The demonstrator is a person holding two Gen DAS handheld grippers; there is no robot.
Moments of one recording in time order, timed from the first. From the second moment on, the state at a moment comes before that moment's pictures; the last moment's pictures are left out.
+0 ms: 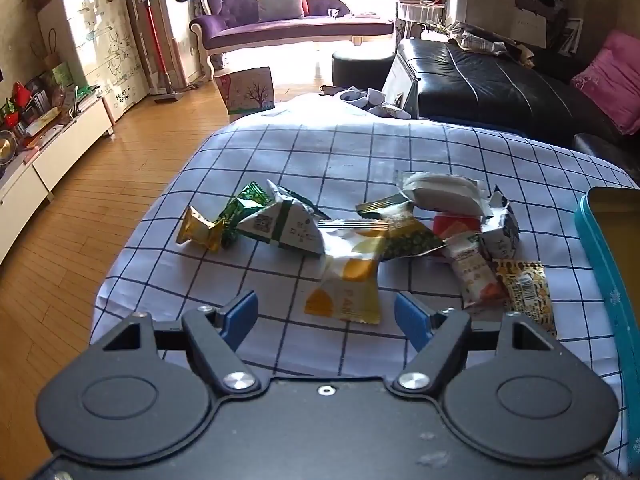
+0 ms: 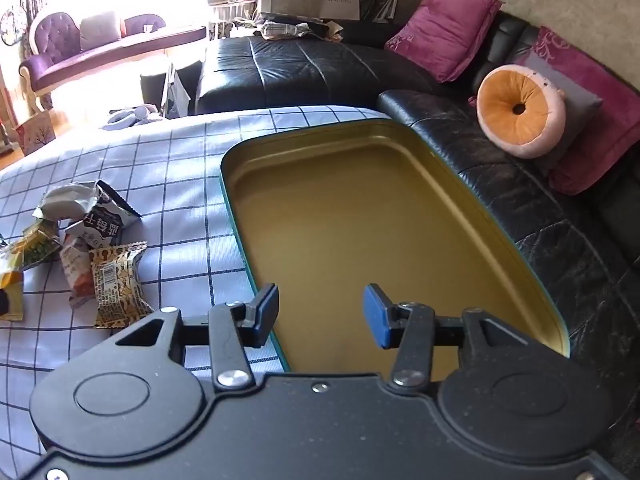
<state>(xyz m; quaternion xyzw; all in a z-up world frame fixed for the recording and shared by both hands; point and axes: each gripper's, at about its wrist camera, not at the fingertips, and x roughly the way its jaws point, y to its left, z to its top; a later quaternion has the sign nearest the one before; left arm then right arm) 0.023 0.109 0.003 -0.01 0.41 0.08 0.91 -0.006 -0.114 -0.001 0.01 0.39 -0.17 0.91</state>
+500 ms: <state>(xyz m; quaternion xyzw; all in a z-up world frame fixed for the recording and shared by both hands) 0.023 0.168 -0.002 -0.02 0.41 0.10 0.91 0.006 -0.054 0.002 0.00 0.37 -0.11 0.92</state>
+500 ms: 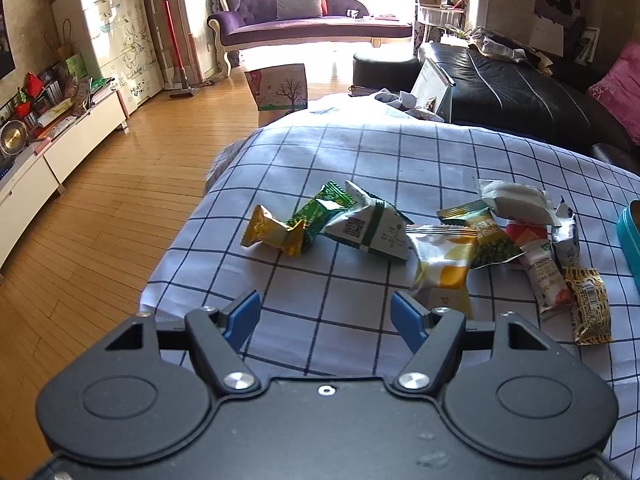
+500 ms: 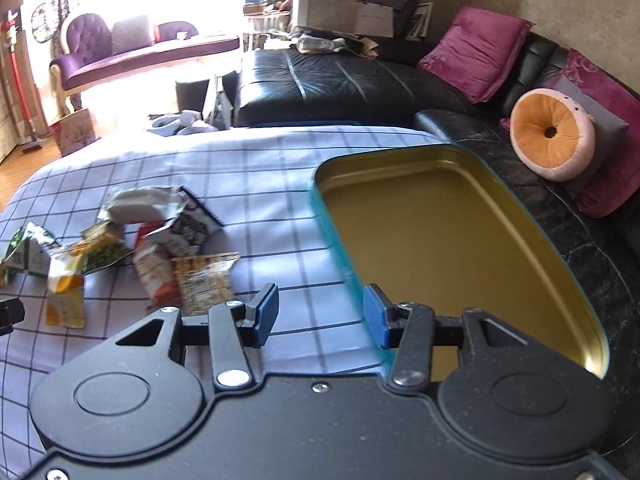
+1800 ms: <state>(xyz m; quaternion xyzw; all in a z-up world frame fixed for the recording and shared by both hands) 0.089 0.208 0.004 -0.04 0.43 0.08 0.90 0.086 -0.038 0.019 0.08 0.44 0.00 0.89</state>
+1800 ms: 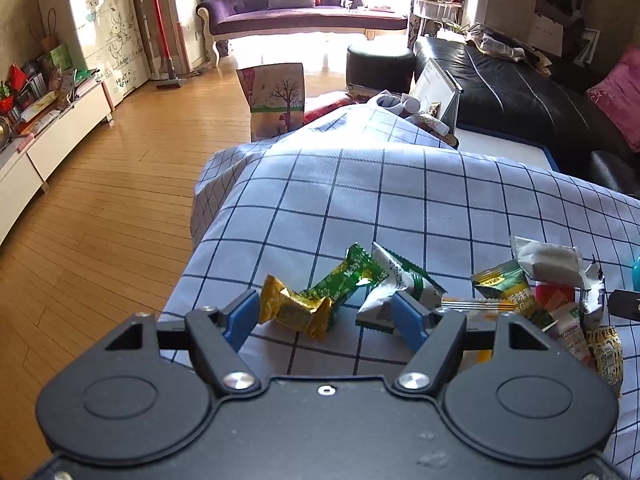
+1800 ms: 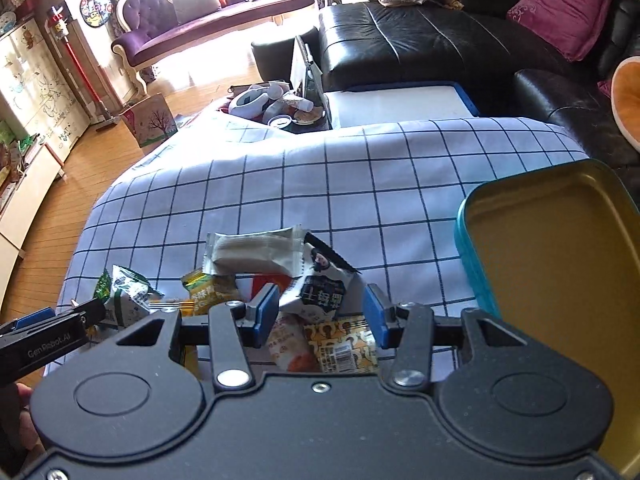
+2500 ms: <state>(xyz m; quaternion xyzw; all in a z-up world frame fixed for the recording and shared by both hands) 0.078 0.213 0.005 -0.07 0.40 0.05 0.91 0.081 -0.032 0.008 0.08 0.42 0.00 0.90</state>
